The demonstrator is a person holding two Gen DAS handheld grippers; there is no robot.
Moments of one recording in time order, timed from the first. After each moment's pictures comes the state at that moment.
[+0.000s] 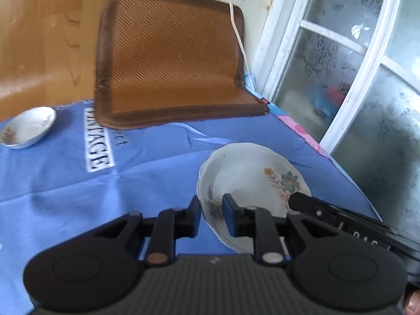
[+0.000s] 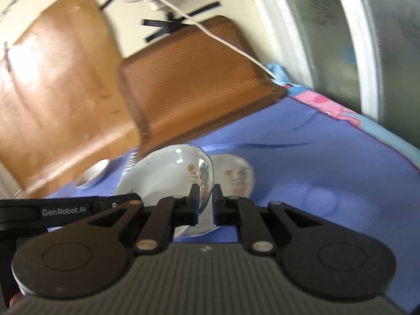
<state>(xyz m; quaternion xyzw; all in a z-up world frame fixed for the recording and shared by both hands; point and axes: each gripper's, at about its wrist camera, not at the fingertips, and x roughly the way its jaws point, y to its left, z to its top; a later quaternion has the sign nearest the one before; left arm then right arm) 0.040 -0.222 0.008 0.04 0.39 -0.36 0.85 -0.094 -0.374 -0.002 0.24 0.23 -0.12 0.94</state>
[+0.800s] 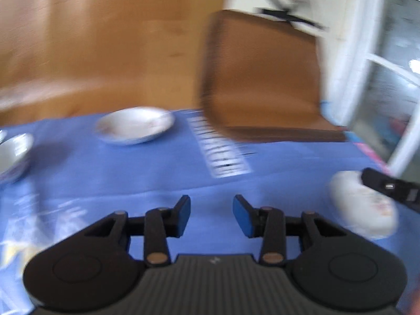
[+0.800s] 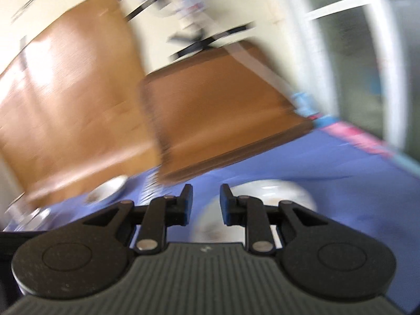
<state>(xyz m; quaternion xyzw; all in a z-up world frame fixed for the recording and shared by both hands) 0.075 -0.097 -0.001 0.02 0.35 -0.21 0.91 -0.055 -0.310 0.019 0.19 0.20 -0.05 0.96</state>
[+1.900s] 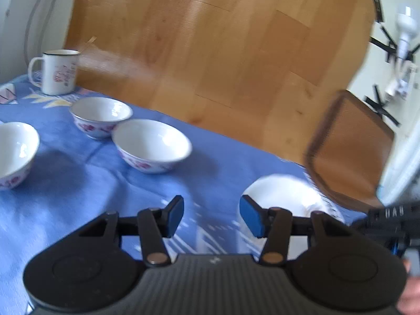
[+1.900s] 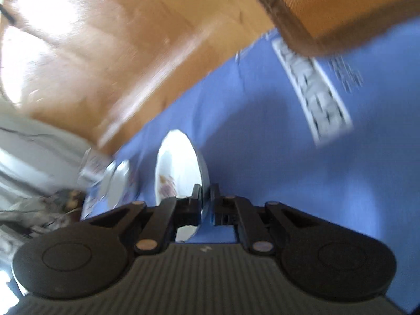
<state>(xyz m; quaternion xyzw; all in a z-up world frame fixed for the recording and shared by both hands) 0.097 0.077 -0.008 -0.14 0.30 -0.13 0.93 0.071 -0.221 -0.009 0.38 0.42 0.13 0.81</state>
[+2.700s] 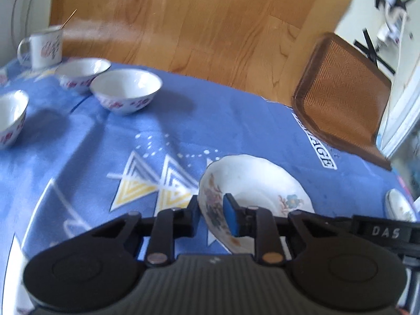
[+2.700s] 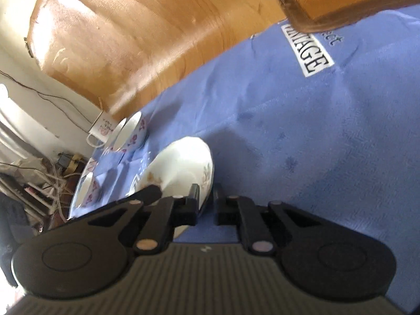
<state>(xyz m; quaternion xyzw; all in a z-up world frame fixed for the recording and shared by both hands) 0.063 0.043 -0.016 -0.10 0.39 -0.13 0.90 0.030 -0.194 -0.026 0.28 0.39 0.14 0.86</state>
